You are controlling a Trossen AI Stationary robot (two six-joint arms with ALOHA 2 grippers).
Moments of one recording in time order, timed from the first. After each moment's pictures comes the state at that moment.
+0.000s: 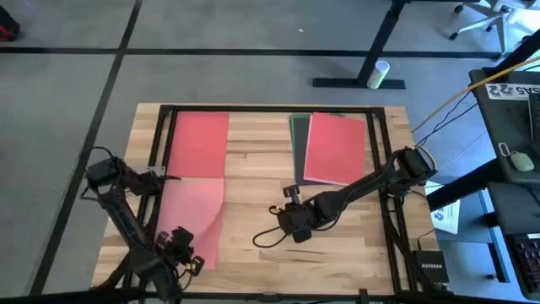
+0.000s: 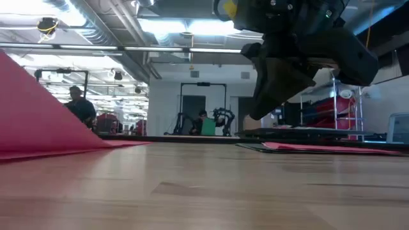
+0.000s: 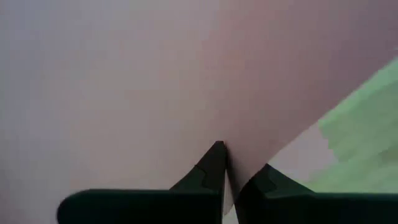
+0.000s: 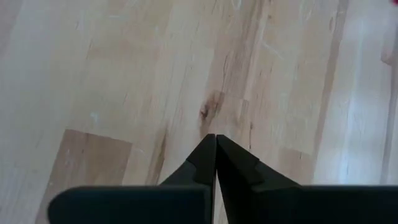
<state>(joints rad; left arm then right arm) -1.09 1.77 1.16 -0.96 -0.40 -2.12 0.39 1.85 1.23 -0.55 0.35 -0.01</state>
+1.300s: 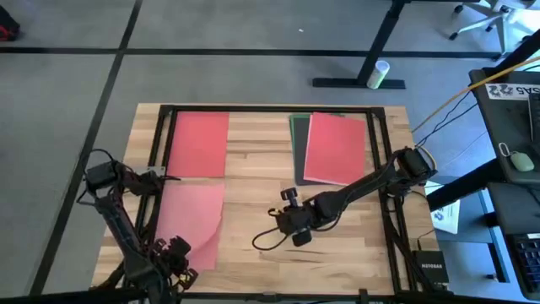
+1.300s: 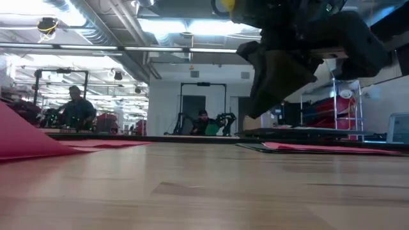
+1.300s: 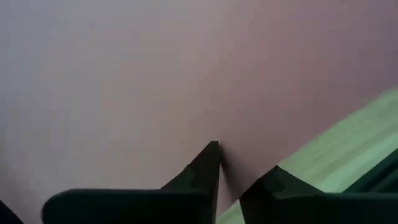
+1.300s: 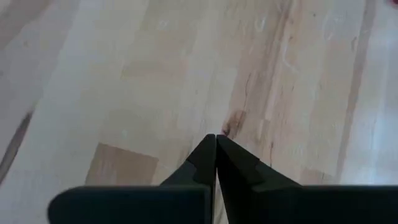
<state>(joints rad) -1.14 1.78 1.17 -0.94 -0.33 -2.06 0.39 1.85 1.23 -0.50 0.27 -0.03</state>
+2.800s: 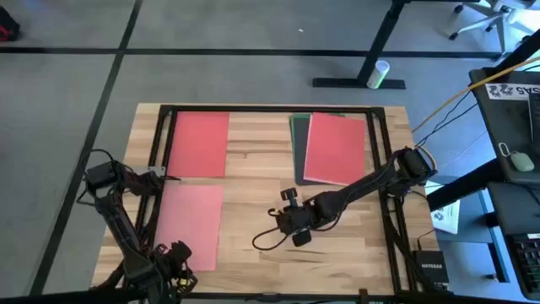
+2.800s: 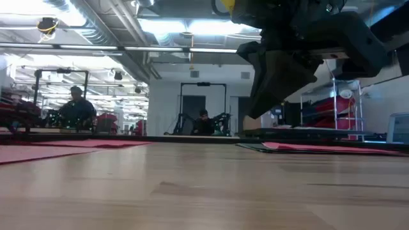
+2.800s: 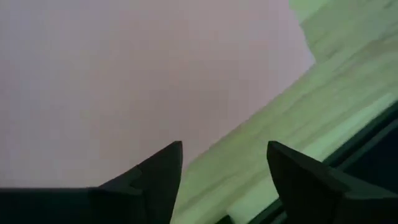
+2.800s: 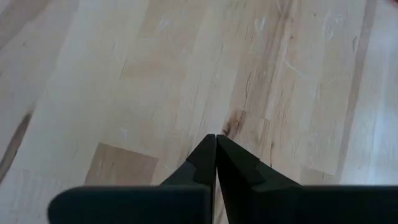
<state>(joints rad) -1.14 1.78 1.17 -0.85 -0.29 -2.02 0.39 1.85 1.23 -0.50 0.27 -0.03</state>
